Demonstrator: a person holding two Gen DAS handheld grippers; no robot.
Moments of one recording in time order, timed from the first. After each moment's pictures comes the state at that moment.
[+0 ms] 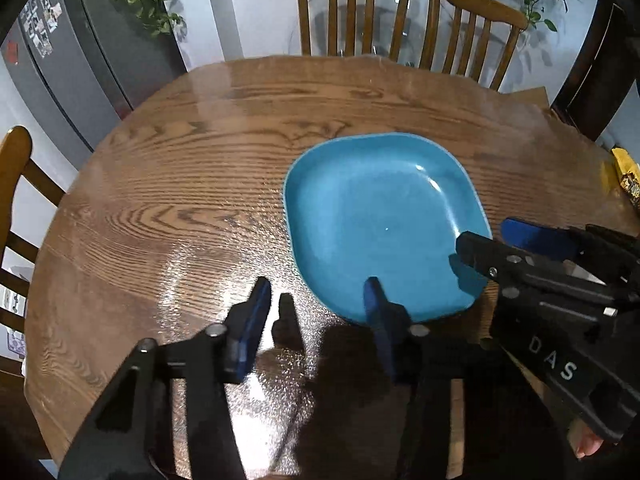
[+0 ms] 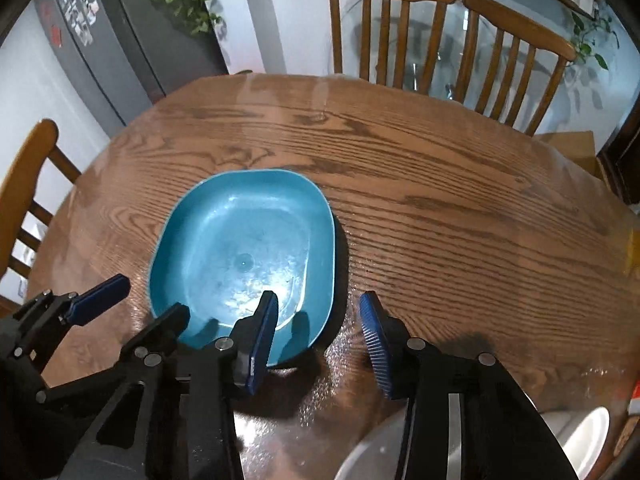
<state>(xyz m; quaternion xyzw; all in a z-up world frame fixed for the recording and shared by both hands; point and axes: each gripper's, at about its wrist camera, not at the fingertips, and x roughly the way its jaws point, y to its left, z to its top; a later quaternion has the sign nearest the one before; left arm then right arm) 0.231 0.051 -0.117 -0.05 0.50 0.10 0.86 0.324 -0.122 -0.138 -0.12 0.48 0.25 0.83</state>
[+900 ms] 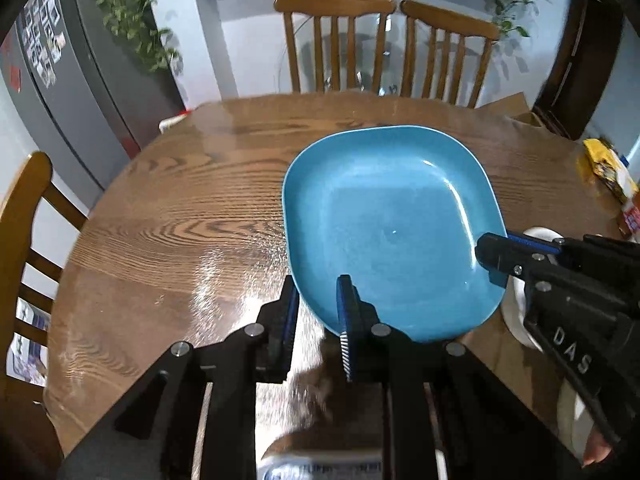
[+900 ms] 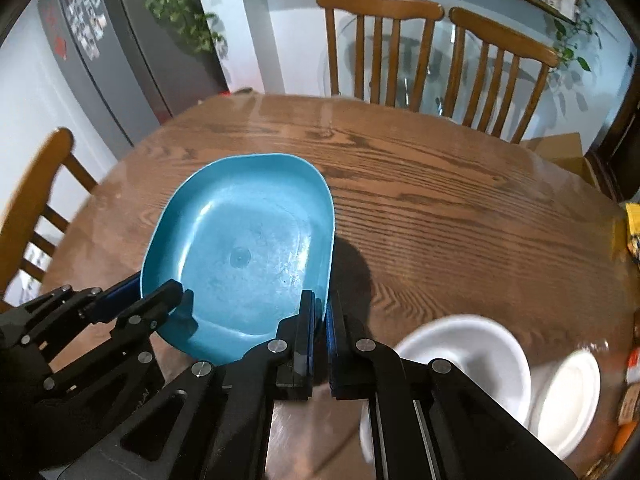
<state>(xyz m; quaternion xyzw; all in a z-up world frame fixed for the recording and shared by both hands) 0.175 0.041 -0.068 -0.01 0.45 0.08 0.89 0.263 -0.141 -0.090 -0.09 0.44 0.24 0.86</state>
